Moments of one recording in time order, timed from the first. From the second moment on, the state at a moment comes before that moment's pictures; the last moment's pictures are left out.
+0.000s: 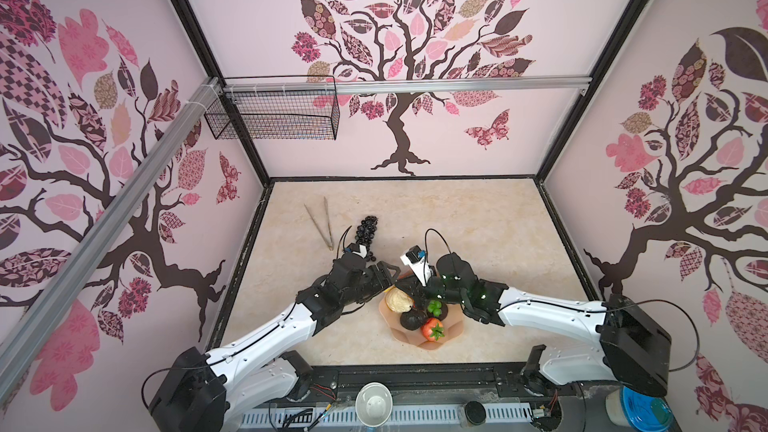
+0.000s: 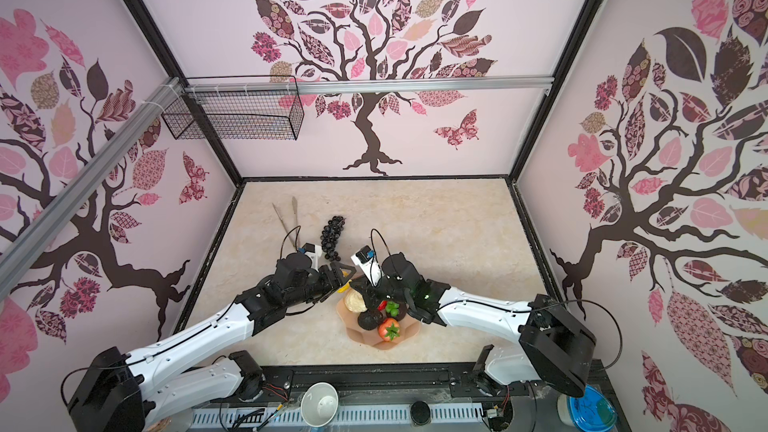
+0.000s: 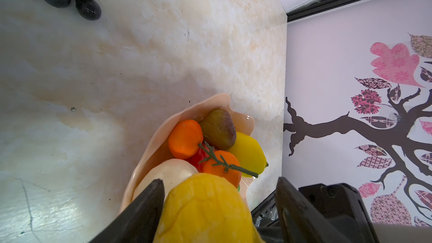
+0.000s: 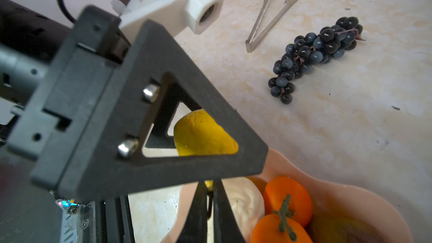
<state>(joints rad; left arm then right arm) -0.72 1.04 0.57 -0.10 0.13 -1.11 0.94 1.33 0.67 0.22 -0.22 0.24</state>
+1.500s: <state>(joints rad) -0.56 0.88 0.60 -0.30 -0.07 -0.83 1.12 1.21 0.69 -0.21 -0.15 0.31</state>
